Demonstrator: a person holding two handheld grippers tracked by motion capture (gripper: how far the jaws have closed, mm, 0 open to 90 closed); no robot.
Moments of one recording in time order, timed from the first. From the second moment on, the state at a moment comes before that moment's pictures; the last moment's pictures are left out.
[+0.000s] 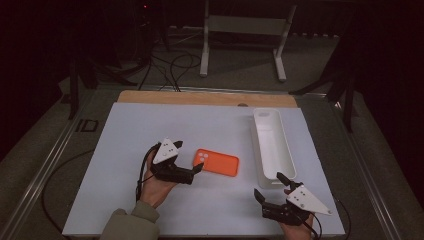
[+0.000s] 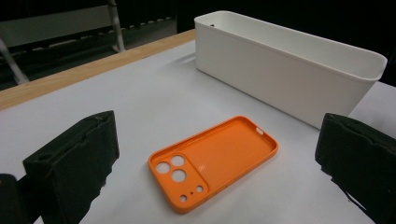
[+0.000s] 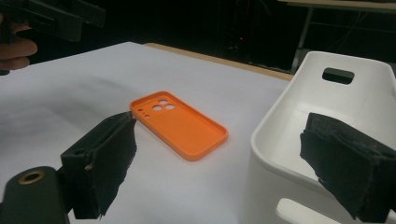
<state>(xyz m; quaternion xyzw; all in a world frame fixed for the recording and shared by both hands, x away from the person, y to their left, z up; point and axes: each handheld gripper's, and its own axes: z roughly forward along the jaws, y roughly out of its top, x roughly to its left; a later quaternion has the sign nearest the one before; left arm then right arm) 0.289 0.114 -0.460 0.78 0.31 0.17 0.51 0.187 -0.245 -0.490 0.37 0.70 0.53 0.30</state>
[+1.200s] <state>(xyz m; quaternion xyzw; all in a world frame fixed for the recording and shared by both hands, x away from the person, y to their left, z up) 0.321 0.051 -0.471 0.82 0.30 0.14 0.46 0.188 -0.249 -0.490 0.38 0.69 0.53 0.30</state>
